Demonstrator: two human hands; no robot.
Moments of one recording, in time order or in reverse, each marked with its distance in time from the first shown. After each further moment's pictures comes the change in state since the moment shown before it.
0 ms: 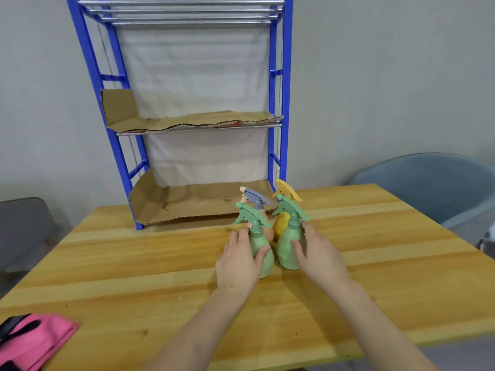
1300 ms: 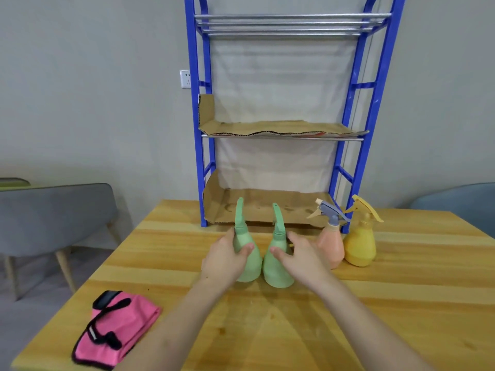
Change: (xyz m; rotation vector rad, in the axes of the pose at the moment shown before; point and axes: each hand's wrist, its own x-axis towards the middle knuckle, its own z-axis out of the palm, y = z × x) left_hand 0.017 -0.155 -0.110 -0.184 0.022 -0.222; right_hand 0.018 -0.175 0.075 0.121 -0.226 -0.096
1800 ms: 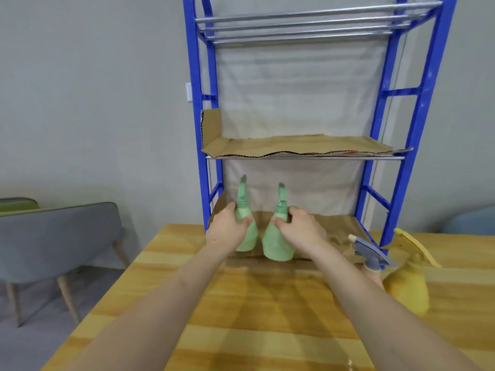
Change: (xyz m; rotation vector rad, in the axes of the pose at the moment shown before) left_hand 0.176 0.014 -0.026 0.055 0.087 -0.030; right_hand 0.168 -0.050 -0.009 0.056 0.012 0.062
